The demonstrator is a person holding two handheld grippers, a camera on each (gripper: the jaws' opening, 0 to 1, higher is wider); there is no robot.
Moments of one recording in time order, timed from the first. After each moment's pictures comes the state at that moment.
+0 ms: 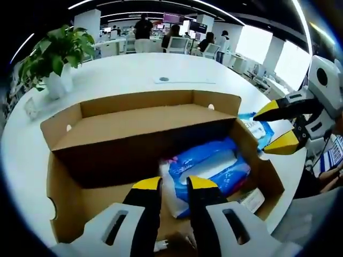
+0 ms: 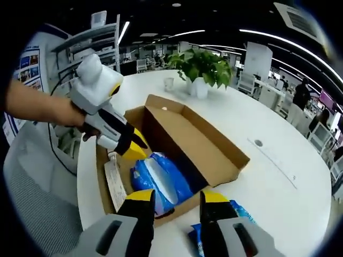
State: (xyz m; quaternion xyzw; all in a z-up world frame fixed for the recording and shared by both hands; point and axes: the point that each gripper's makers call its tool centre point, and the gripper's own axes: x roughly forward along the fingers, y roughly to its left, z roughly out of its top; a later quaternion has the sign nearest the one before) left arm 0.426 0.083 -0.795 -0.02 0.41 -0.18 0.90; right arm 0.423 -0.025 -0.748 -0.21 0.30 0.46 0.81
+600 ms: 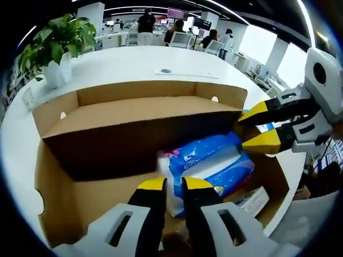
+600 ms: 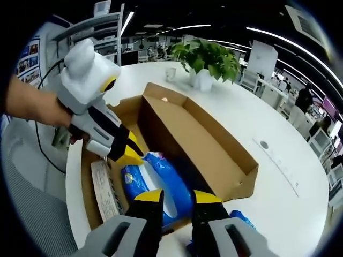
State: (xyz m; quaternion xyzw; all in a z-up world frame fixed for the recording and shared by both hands) left arm 0.423 0.081 -0.811 -0.03 0.43 -0.18 0.89; right arm 0.436 -0.001 -0.775 -0.24 0.32 0.46 0.79
